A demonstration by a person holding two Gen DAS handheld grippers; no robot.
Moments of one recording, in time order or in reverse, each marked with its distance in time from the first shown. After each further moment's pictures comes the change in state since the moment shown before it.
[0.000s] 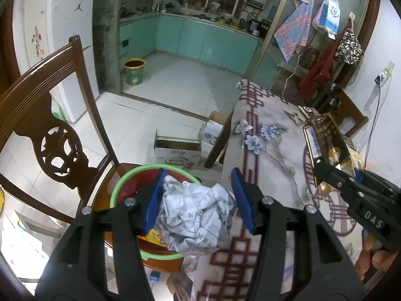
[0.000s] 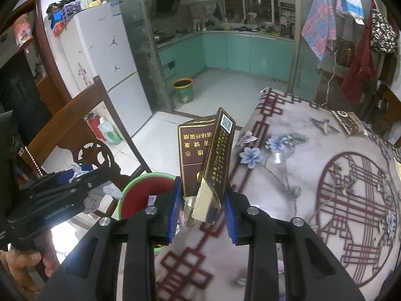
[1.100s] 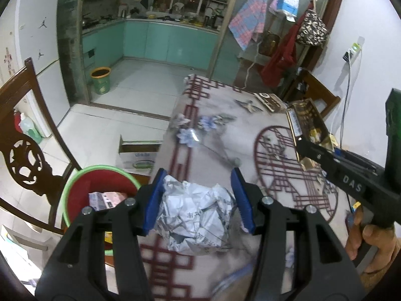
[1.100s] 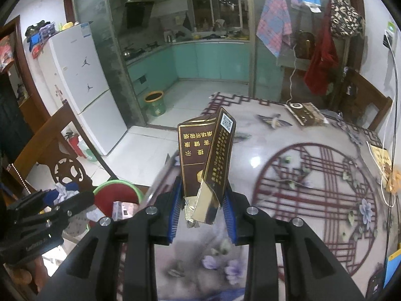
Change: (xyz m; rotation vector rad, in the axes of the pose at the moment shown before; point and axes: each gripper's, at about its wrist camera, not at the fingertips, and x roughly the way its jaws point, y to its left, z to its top) left arm -0.002 -0.127 -0.018 0.113 -0.008 -0.115; right arm -0.055 -0.124 -0.019 0.101 -0.065 -0.103
